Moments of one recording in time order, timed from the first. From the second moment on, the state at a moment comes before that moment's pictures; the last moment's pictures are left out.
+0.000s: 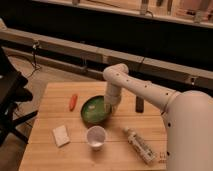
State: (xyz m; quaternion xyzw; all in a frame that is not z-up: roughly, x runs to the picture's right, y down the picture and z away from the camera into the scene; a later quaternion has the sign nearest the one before) arm 0.057 0.151 0.827 -0.36 -0.30 -0.48 0.74
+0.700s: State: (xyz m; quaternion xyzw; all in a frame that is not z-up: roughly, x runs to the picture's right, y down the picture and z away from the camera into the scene) arm 0.147 0.129 0.821 -0.38 -0.27 -0.39 0.79
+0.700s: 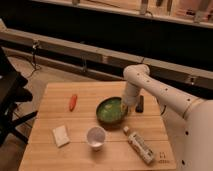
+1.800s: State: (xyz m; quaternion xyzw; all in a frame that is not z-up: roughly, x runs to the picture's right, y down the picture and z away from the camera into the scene) arm 0.122 0.115 0.828 -0.37 -0.27 -0.41 0.79
